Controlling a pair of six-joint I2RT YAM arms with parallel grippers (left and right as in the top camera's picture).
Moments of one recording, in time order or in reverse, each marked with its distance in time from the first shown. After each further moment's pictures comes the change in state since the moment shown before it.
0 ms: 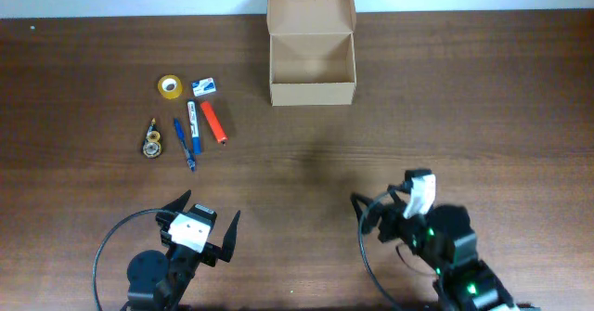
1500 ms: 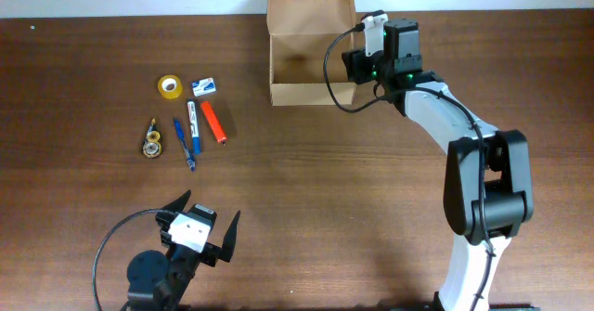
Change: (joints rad) left arm 0.000 -0.001 0.000 0.000 0.000 0.000; right arm -0.190 1.486 1.238 0.060 0.034 -0.508
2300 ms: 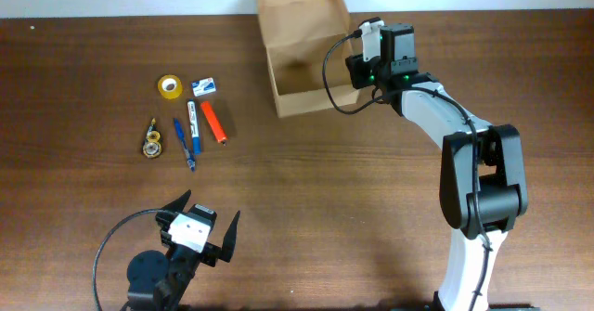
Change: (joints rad) left arm 0.000 0.000 0.000 0.000 0.000 0.000; right arm 0.000 0.040 0.010 -0.017 -0.002 -0.003
